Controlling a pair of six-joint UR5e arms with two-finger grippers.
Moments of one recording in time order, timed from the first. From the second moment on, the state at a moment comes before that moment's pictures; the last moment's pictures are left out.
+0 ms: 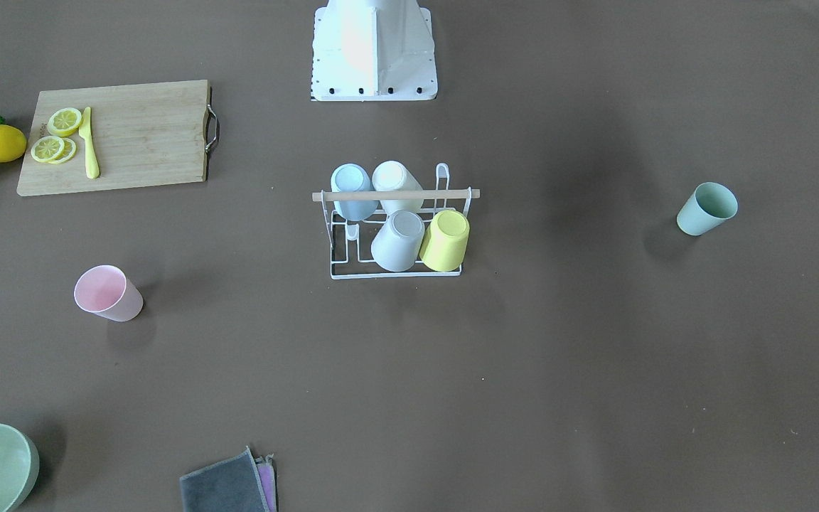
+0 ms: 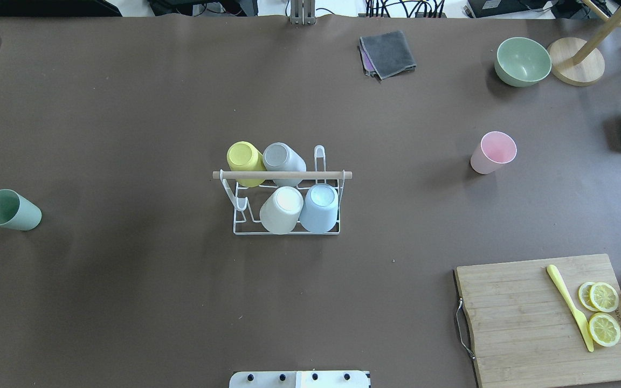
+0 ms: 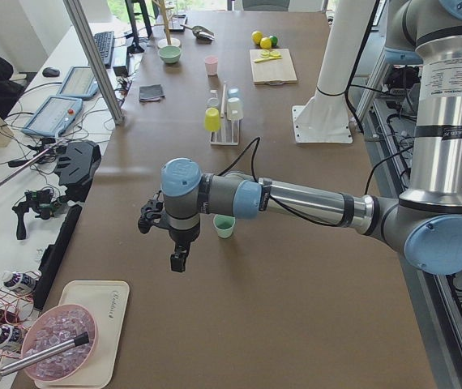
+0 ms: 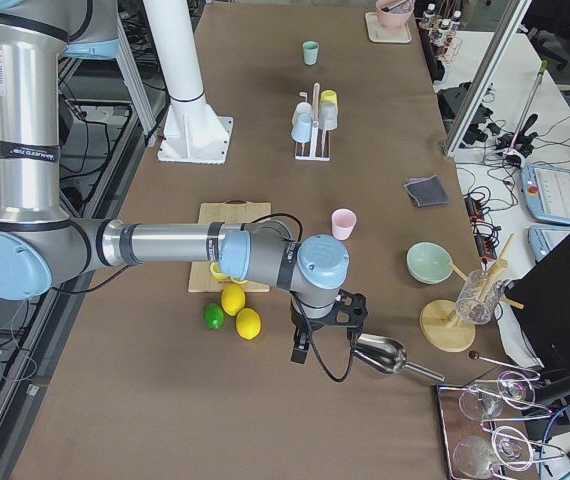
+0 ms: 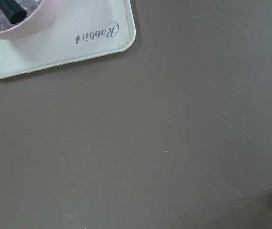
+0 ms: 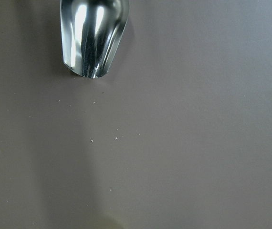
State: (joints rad) left arm -1.56 -1.58 -1.73 -1.54 -2.27 0.05; right arm 1.66 -1.63 1.70 -1.79 2.31 0.01
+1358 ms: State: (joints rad) left arm -1.51 -1.60 -1.76 -1.49 -2.28 0.06; right arm 1.61 -1.62 1.69 -1.71 2.28 -0.06
